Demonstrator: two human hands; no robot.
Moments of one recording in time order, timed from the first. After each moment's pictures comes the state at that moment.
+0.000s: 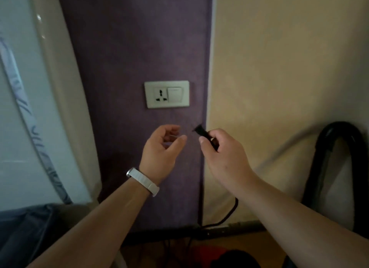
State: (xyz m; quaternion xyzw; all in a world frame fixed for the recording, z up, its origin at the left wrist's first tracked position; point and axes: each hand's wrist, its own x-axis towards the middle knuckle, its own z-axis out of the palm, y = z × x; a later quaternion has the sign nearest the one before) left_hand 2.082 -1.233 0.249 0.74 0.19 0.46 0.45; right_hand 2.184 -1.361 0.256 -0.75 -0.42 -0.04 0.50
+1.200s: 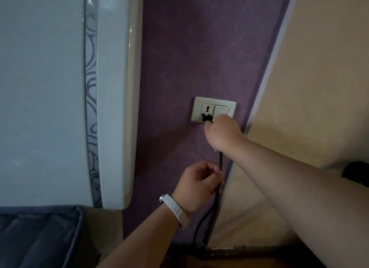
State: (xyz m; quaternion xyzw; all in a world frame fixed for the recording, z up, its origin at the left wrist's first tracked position) left_hand 2.044 -1.219 0.231 0.65 0.10 0.32 0.68; right_hand 2.156 -1.221 0.335 -0.87 -0.38 -0.02 0.33
